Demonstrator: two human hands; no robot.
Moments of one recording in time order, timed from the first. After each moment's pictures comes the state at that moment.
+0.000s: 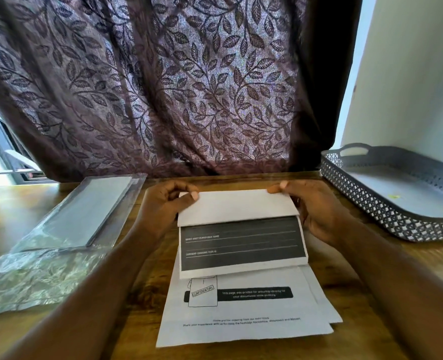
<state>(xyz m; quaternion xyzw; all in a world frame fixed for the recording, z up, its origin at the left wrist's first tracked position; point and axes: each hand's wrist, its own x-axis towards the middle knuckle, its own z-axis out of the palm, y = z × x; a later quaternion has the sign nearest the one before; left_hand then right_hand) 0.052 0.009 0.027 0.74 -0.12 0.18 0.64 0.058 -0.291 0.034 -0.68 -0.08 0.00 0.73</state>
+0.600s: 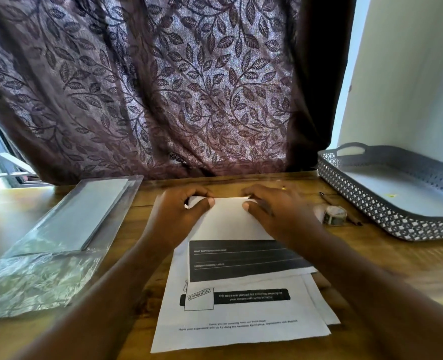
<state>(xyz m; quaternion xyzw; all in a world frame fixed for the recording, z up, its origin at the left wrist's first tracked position) 0.035 -0.015 0.038 0.85 -0.24 0.29 0.37 0.028 -0.249 0.041 -0.92 -0.24 -0.23 0.23</state>
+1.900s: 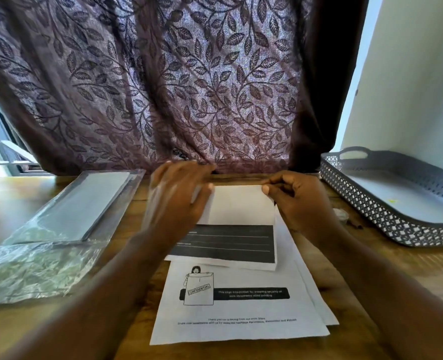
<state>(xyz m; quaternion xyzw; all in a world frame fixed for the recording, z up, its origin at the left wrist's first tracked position) 0.037 -0.012 0.042 0.88 -0.20 0.40 0.17 0.043 -0.266 0.043 -0.84 -0.19 -0.27 0.43</state>
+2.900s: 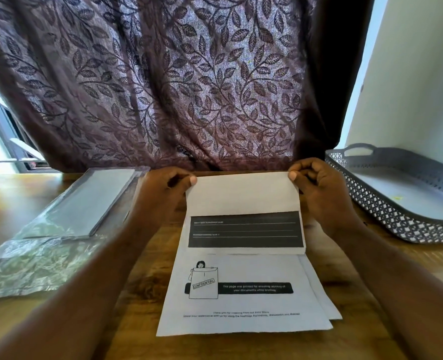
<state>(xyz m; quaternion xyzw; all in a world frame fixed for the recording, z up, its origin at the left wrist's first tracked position) 0.046 0.018 0.045 0.87 -0.13 0.33 0.35 0.053 -0.288 0.042 -0.77 -0.14 -0.26 0.57</state>
